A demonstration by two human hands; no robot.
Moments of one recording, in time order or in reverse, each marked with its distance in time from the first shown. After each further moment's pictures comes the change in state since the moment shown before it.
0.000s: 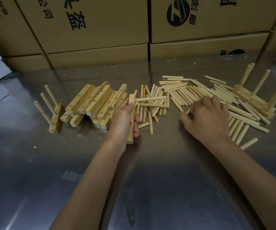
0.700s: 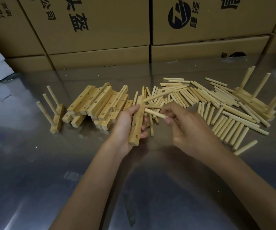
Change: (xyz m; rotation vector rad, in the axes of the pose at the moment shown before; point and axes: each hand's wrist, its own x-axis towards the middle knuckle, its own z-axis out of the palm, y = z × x) left_hand -0.018 0.007 0.008 -0.129 -0.158 -0.161; right_hand -0.033 -0.034 -0.044 0.649 -0.128 -0.396
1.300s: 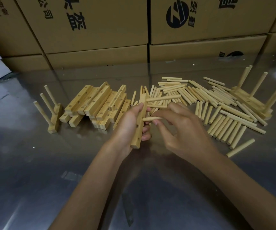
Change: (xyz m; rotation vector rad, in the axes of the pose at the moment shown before) left_hand -0.008 -0.002 0.013 0.099 -0.038 0.034; right_hand -0.004 -0.004 0.010 -0.103 0.194 -0.152
